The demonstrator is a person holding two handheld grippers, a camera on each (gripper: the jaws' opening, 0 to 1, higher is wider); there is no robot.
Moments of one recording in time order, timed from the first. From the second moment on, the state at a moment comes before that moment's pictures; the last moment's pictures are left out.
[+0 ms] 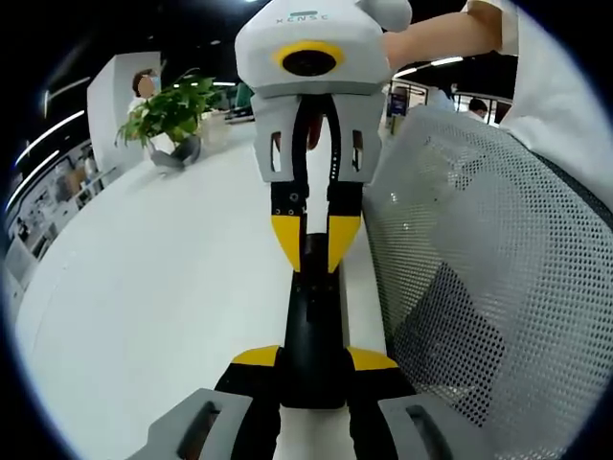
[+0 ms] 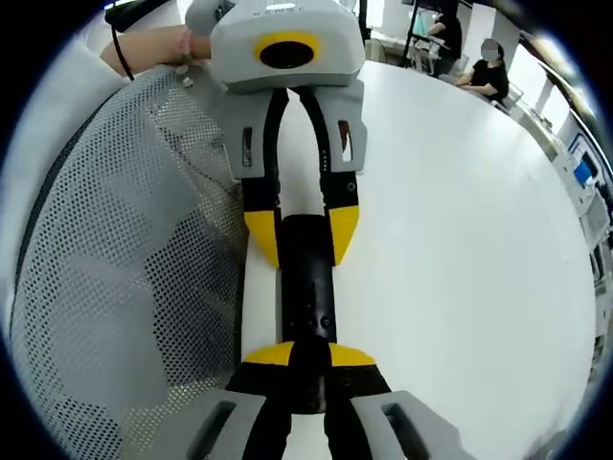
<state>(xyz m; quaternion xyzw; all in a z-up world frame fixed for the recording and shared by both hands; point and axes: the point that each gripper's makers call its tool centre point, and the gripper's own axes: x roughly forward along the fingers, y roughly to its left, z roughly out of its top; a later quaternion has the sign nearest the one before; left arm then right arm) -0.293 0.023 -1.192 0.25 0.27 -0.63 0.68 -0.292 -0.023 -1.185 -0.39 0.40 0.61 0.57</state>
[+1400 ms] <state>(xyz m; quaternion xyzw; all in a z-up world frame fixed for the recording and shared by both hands) -0.291 0.022 -1.193 0.25 0.27 -0.63 0.68 -0.293 -0.023 -1.185 -0.41 0.40 0.60 0.56</state>
